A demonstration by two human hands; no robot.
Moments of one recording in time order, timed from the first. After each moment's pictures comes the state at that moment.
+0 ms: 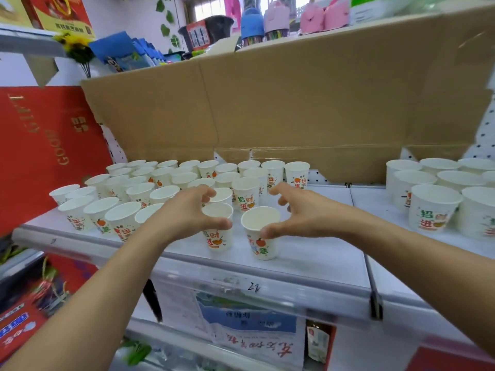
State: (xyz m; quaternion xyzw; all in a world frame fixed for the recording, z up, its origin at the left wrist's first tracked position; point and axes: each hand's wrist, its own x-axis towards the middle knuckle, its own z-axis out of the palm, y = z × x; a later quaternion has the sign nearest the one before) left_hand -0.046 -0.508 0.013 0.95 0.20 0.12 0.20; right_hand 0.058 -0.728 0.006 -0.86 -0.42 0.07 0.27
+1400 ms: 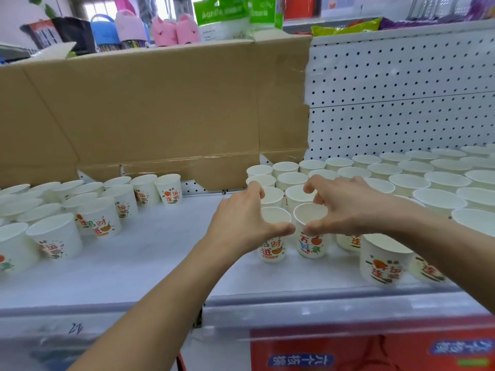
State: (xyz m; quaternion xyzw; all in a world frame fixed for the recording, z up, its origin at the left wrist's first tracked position) left_hand 0.070 -0.830 -0.001 0.97 -0.01 0.16 0.18; right_hand 0.112 -1.019 0.019 -0.97 -0.24 -0.08 0.08
